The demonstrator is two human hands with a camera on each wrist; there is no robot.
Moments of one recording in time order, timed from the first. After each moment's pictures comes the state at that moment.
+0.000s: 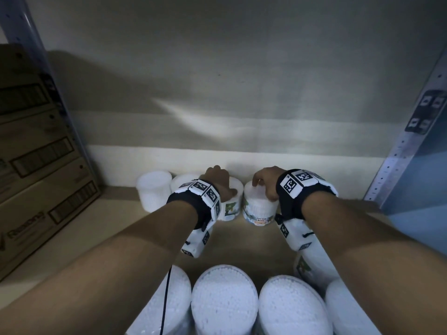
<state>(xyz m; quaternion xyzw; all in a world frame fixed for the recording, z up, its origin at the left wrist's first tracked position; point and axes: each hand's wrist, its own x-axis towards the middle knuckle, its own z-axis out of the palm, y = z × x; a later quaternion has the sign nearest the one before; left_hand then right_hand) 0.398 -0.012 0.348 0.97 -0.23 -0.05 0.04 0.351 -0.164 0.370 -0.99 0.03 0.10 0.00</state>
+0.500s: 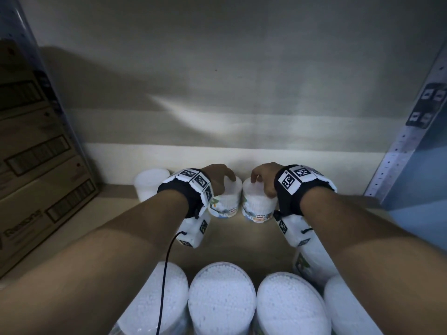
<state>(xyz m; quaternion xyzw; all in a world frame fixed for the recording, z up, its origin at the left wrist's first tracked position) 0.400 -0.004 0.361 0.94 -0.30 -0.11 0.10 0.351 -0.167 0.369 -1.00 0.01 0.09 0.00</state>
